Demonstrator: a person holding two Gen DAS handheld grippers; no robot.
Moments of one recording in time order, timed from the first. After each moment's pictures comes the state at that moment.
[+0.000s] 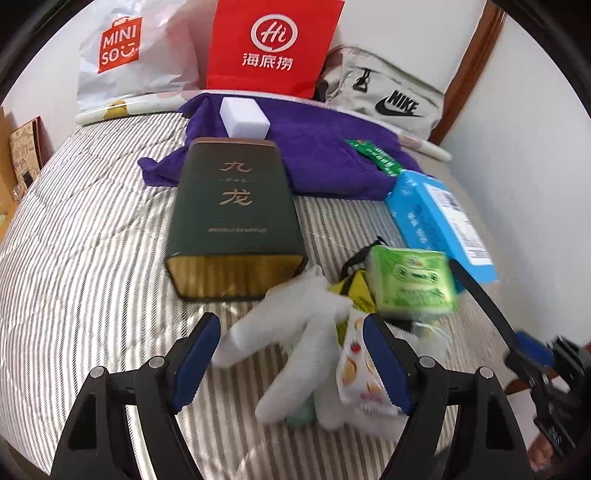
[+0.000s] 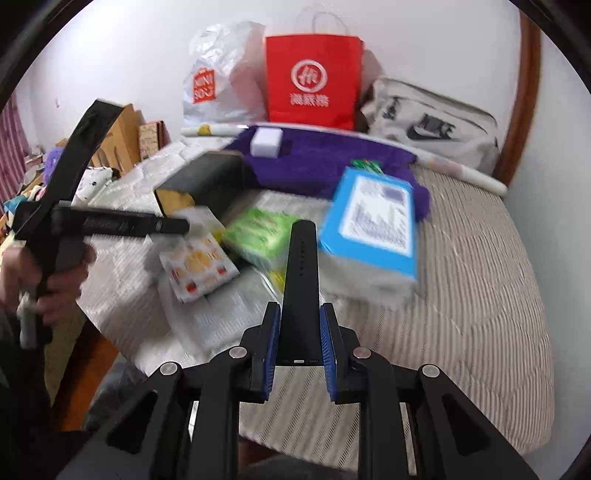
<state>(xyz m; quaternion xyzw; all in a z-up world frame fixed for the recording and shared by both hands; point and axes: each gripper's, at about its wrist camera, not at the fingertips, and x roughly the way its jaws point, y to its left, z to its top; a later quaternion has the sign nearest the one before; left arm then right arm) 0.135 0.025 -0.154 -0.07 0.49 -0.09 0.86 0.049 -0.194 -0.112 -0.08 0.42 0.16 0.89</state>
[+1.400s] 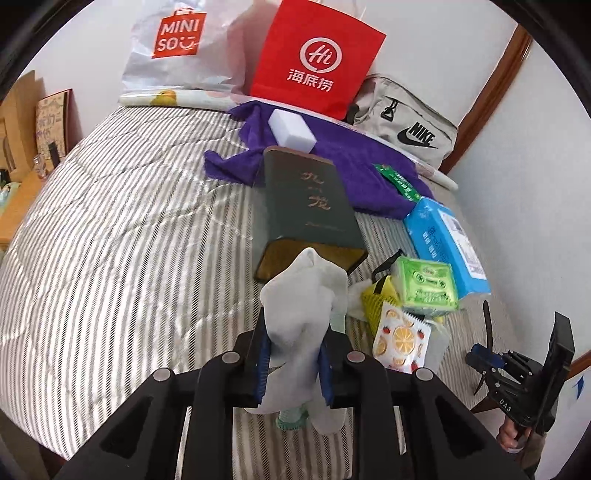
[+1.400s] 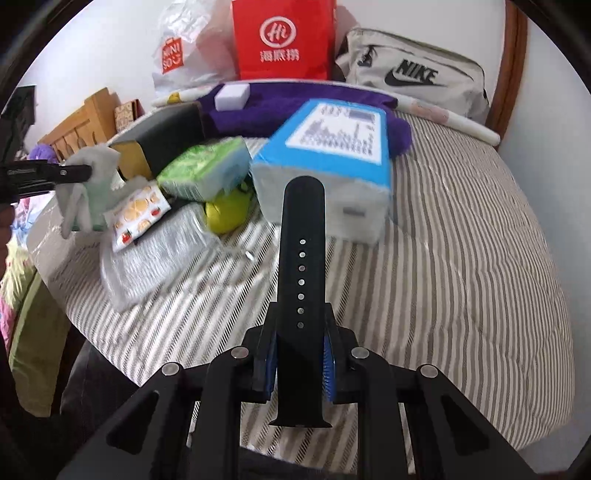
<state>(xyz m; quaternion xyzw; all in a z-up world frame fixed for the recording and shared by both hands) 0.100 0.094 -0.142 -0.13 0.47 -0.08 0.87 0.060 -0.226 -0.172 -0.07 0.47 0.13 0.87</state>
